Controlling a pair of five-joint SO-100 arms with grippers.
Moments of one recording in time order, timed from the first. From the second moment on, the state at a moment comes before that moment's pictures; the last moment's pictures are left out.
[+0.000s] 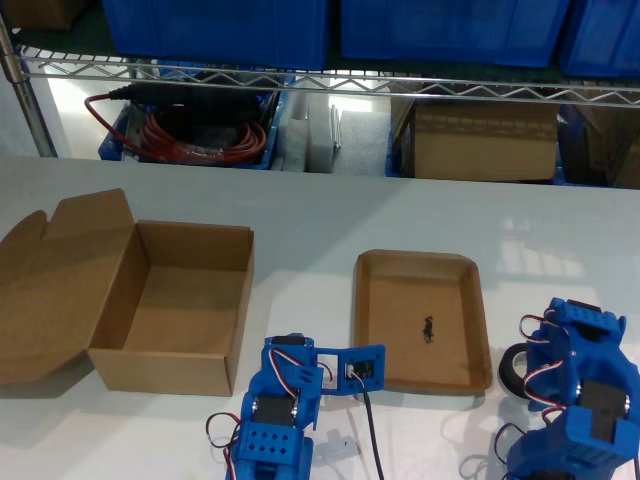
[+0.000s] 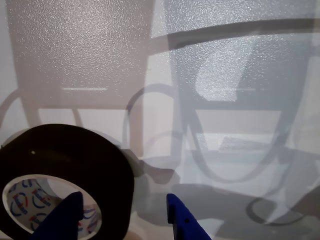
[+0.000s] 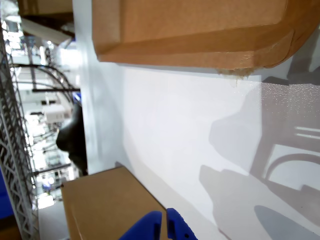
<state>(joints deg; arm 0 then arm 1) 6.9 189.8 175.8 47.0 0.1 10.6 105.2 122.9 65.2 -7.5</state>
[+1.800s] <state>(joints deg) 6.9 189.8 175.8 47.0 0.1 -22.4 99.6 107.8 63.8 -5.2</state>
